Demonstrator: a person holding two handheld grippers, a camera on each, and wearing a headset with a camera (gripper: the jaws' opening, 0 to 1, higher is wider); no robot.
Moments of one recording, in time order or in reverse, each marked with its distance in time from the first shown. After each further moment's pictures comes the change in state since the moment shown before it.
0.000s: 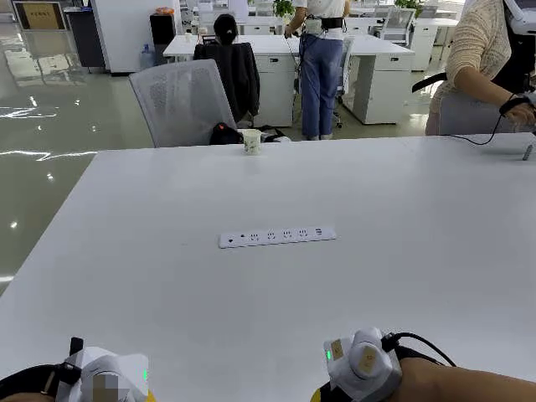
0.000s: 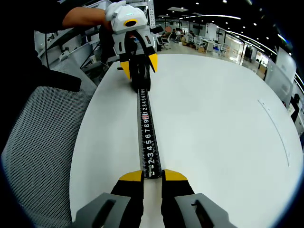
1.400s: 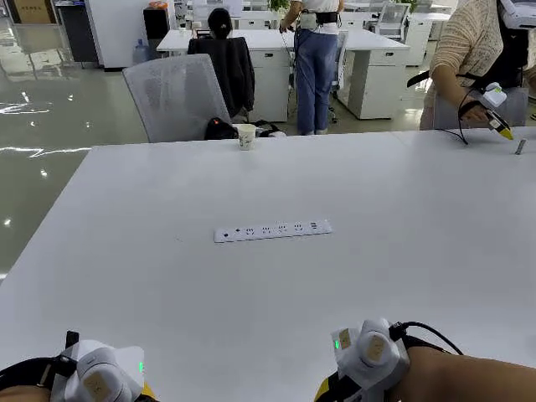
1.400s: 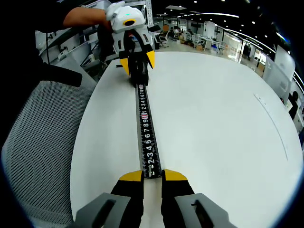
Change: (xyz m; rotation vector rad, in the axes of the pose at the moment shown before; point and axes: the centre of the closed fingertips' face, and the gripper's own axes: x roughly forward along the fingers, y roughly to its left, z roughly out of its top) left arm 0.000 0.001 0.001 0.000 -0.001 0.001; right arm -0.014 0.000 -0.016 0.009 0.016 -0.012
